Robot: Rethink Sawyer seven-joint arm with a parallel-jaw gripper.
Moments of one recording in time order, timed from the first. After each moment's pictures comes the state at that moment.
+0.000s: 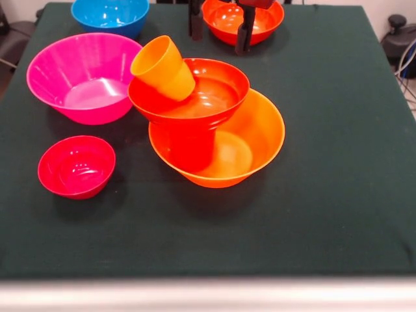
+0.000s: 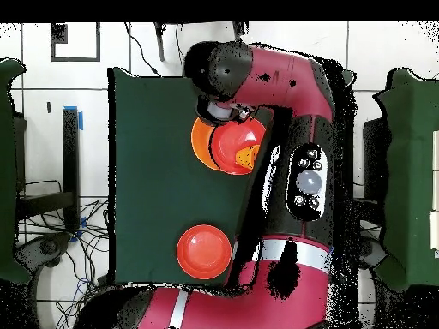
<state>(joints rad) -0.18 -0.47 -0.07 0.95 0.01 1.20 1.92</state>
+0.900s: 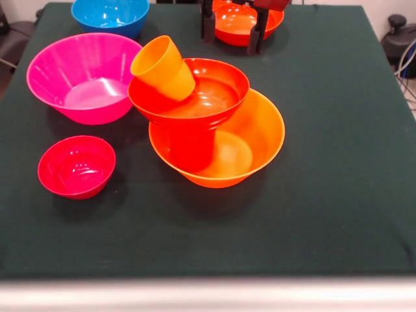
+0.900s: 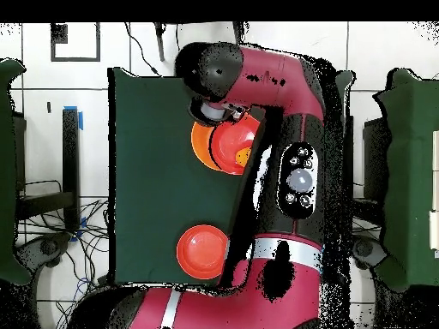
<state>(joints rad) -0.16 -0.47 -0.07 0.95 0.01 1.20 1.92</state>
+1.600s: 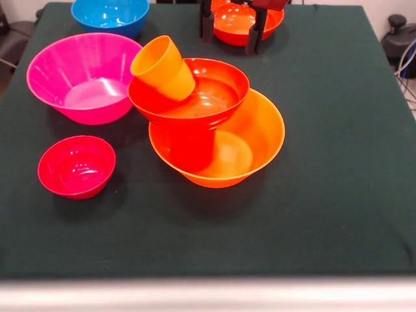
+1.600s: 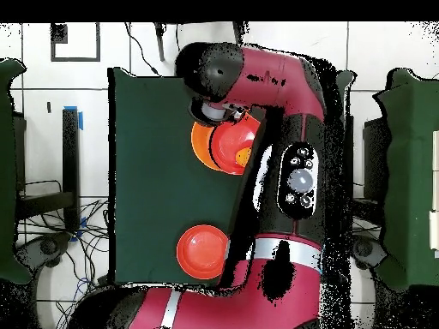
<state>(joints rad) -0.16 -0.47 -0.07 0.95 0.01 1.20 1.92</state>
